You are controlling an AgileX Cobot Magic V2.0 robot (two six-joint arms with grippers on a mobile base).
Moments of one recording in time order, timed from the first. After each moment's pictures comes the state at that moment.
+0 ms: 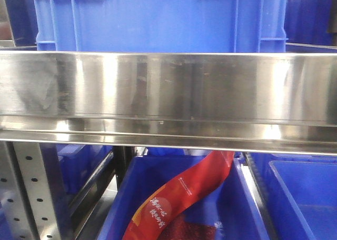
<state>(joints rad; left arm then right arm) -0.40 1.66 -1.79 -0.23 0.59 0.24 0.28 1.44 -1.51 0.10 0.47 -0.16</state>
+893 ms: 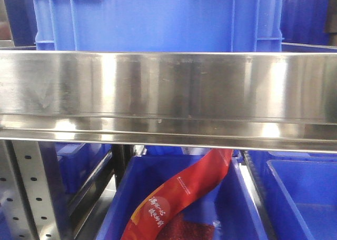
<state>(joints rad) -0.41 0.95 -0.91 -0.39 0.22 0.24 0.28 0.88 -0.88 0.15 0.23 -0.03</state>
